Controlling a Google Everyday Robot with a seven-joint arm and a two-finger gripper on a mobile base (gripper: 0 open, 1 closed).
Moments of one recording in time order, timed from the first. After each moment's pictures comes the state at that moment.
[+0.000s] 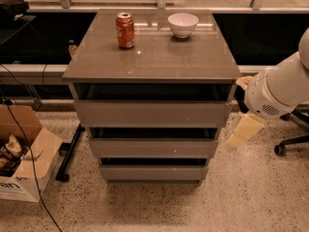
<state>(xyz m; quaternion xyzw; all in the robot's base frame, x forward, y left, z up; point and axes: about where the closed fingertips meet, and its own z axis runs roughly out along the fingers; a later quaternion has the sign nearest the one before) 0.495 -0.209 0.850 -0.56 0.79 0.00 0.25</state>
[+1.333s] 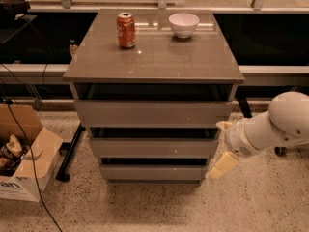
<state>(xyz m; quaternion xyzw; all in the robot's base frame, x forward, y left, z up) 0.494 -0.189 0.693 -0.54 0.79 0.13 0.26</state>
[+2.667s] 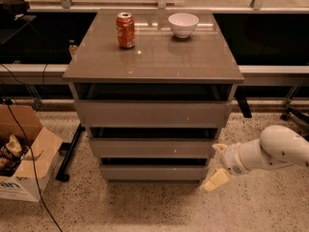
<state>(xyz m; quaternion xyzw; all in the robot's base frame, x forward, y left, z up) 0.504 -0.199 0.571 -0.48 0.81 0.21 0.27</state>
